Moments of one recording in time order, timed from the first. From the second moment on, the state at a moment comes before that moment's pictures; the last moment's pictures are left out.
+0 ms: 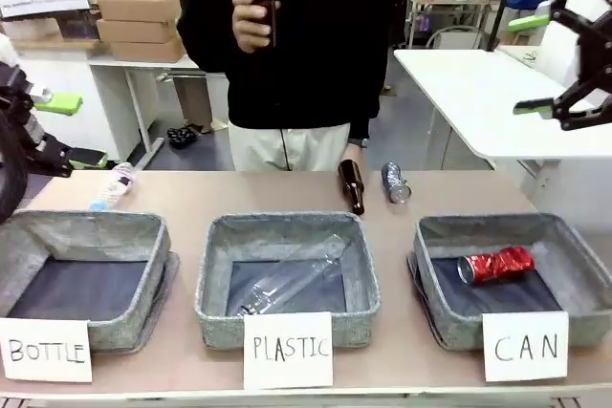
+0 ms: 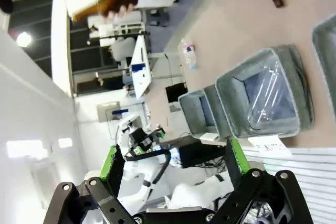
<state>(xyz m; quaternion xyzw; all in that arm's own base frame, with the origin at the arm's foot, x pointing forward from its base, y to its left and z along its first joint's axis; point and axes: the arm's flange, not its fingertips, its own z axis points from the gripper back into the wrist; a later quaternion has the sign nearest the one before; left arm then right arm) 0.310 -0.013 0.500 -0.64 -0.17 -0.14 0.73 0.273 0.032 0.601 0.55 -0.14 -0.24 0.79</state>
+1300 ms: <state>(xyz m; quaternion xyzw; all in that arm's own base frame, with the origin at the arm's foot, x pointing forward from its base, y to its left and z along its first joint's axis) 0.305 -0.028 0.510 -0.64 -0.16 -0.16 0.73 0.266 0.026 0.608 0.55 -0.16 -0.23 0.79</state>
